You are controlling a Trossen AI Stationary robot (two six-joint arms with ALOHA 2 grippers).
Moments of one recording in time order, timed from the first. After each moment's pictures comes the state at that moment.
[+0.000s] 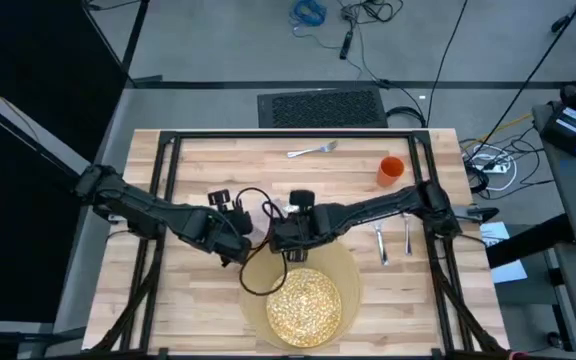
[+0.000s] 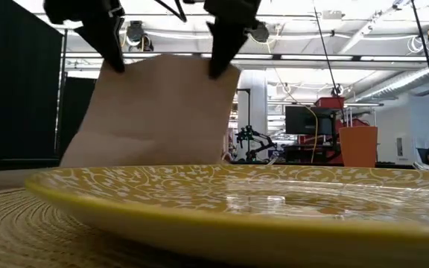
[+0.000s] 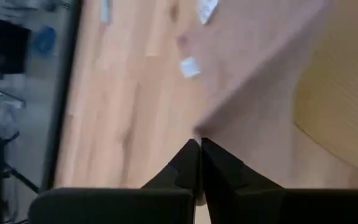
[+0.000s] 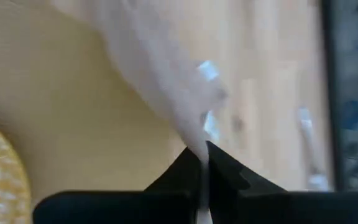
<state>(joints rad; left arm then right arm) -0.35 1.50 1.27 -1.20 -0.63 -0.46 0.20 2.08 1.98 -1.18 0.52 0.15</state>
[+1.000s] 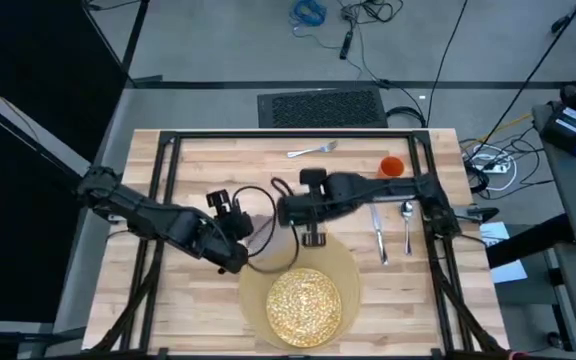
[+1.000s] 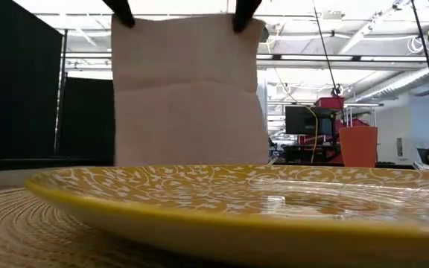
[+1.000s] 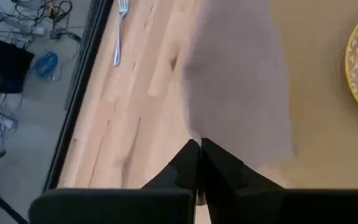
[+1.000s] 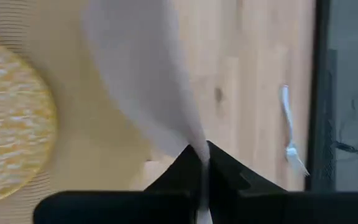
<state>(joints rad) -0.41 1.53 1.46 -1.29 -0.63 -0.52 0.10 2.09 2.35 -1.57 0.33 0.05</state>
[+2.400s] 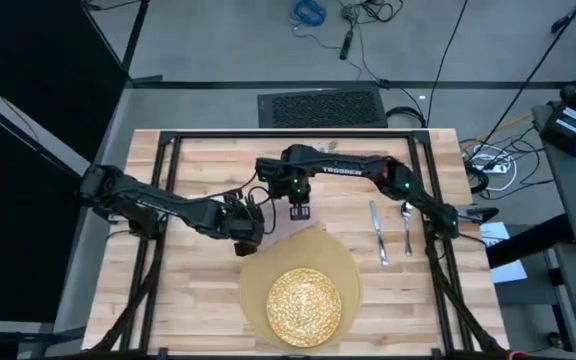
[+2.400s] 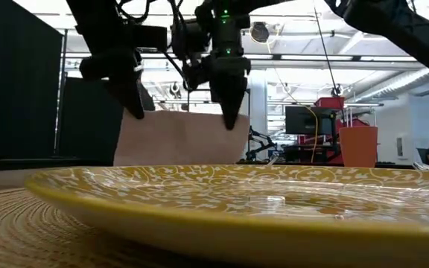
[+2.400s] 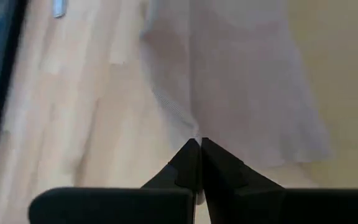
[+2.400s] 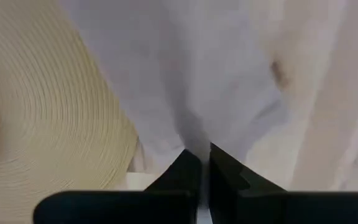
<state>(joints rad) -0.19 1.53 1.03 -0.74 -0.40 -0.28 -0.18 2.35 2.22 -1.48 -0.06 -0.20</state>
